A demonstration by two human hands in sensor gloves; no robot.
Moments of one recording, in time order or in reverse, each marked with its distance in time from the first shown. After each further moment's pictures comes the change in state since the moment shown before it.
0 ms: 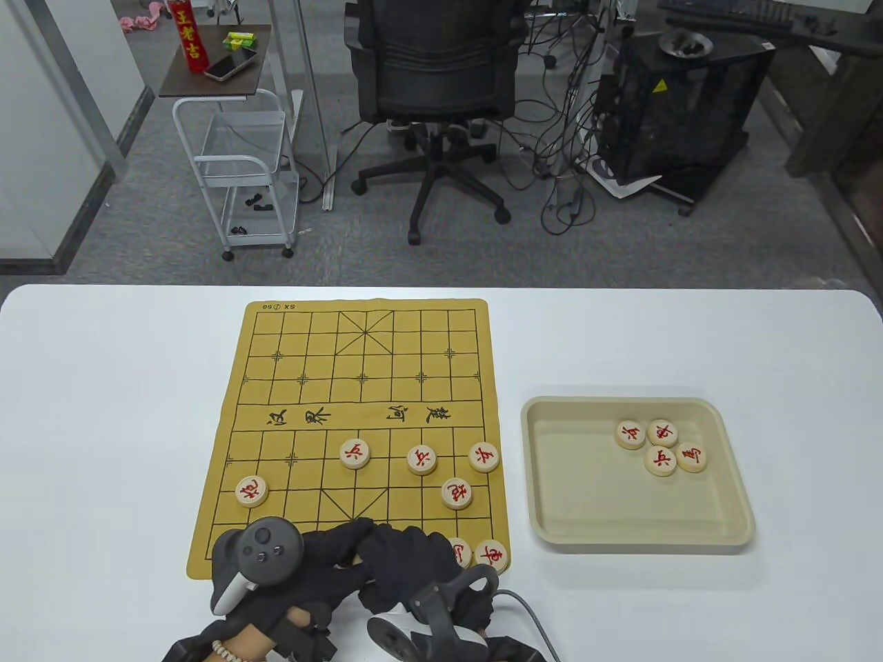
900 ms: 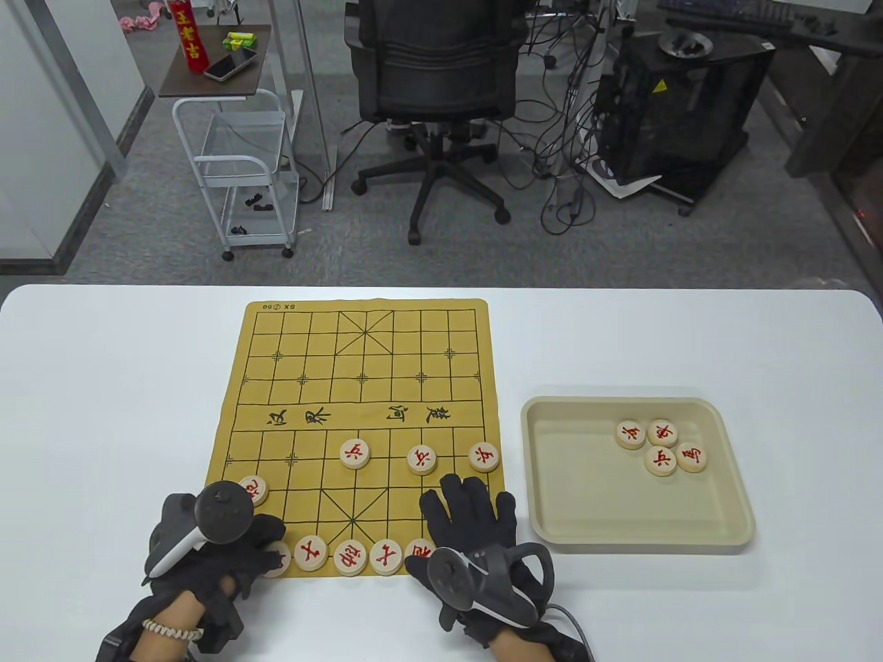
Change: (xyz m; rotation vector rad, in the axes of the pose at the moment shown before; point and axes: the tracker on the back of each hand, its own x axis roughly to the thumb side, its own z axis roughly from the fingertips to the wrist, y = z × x) left_hand -0.076 0.062 -0.003 -0.178 0.342 -0.423; right_hand -0.074 0.020 0.008 0.305 0.275 -0.077
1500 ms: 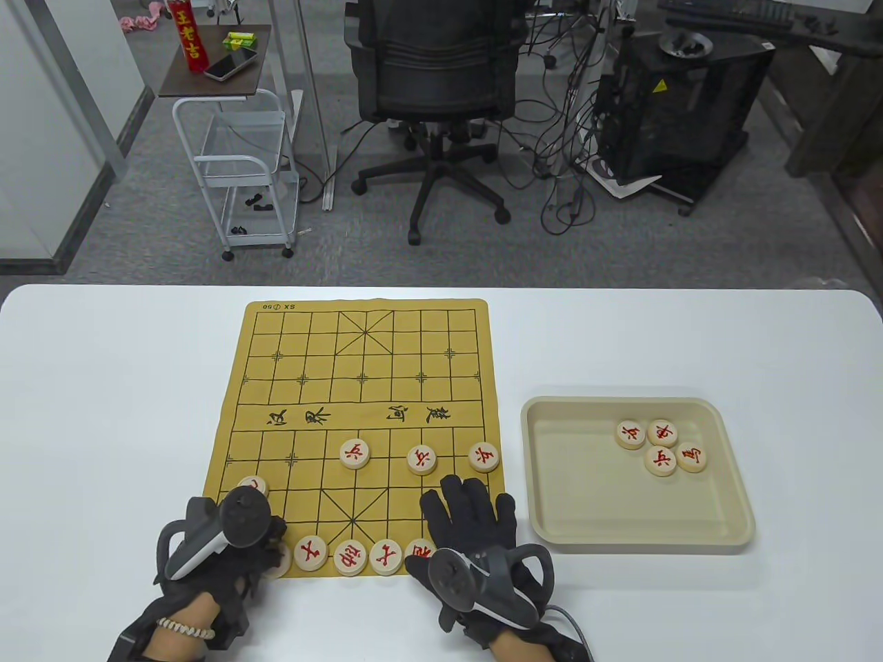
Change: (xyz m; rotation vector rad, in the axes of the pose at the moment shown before) left_hand 0.008 -0.011 -0.005 0.067 0.054 -0.149; right_hand 0.000 -0.001 0.001 0.002 0.006 -0.009
